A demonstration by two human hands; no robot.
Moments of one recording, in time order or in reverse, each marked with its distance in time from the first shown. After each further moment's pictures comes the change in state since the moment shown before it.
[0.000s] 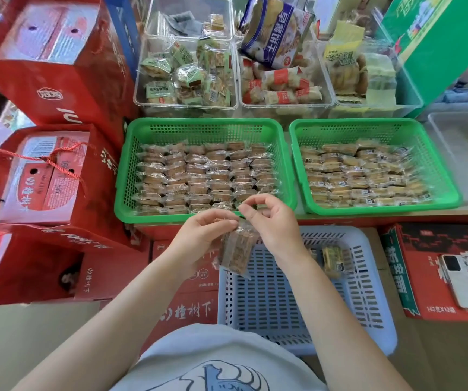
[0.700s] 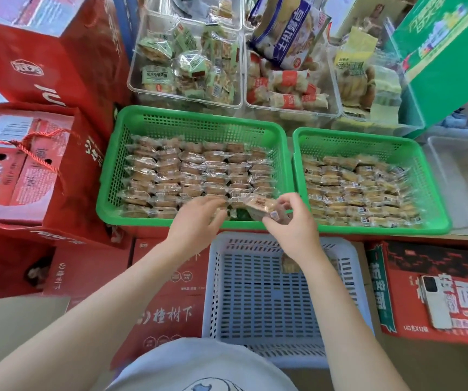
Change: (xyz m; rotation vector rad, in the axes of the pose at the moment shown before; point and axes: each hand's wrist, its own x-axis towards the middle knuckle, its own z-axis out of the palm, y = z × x) left_hand 0.082 -0.013 -0.023 1.121 0.157 0.329; right_hand 0.047 0.016 -0.036 -0.548 0.095 0.004
